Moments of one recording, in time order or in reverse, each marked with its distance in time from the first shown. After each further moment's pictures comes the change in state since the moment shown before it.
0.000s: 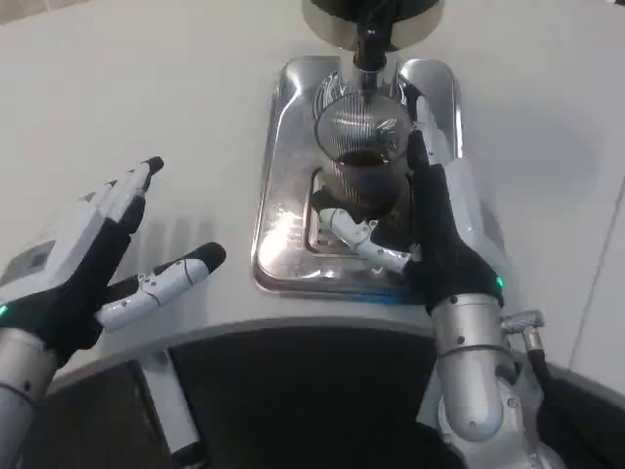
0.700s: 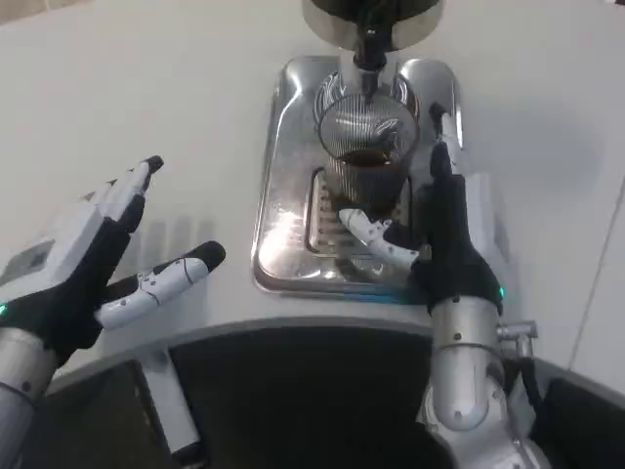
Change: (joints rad) left arm 0.001 0.001 0.002 -0.002 -0.005 0.000 0.000; right arm -0.063 0.045 -0.056 0.170 0.103 -0.044 -0.116
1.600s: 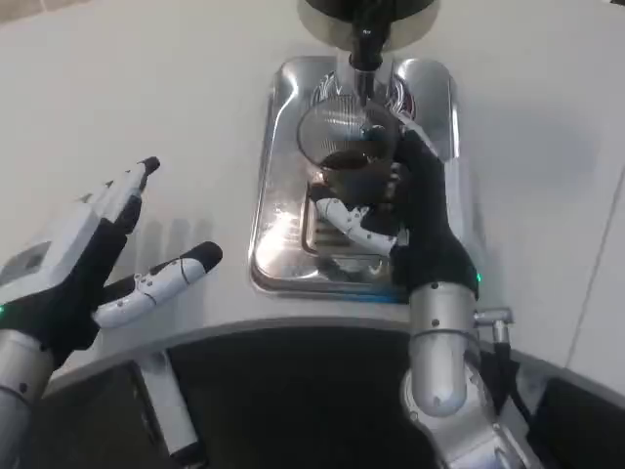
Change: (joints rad) left arm 0.005 0.001 0.006 0.000 -0.006 0.000 0.000; right arm -0.082 0.020 0.020 0.112 0.007 -0.071 -0.063
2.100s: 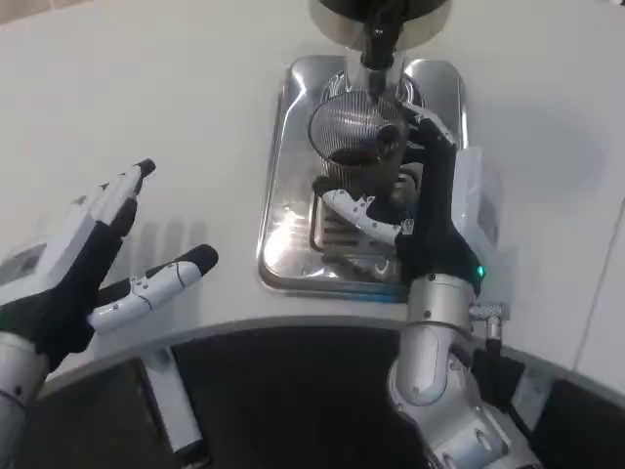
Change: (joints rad) left arm 0.011 0.010 0.005 -0.006 0.000 0.001 0.000; right arm -0.070 -0.003 0.020 0.119 -0.031 0.016 -0.200
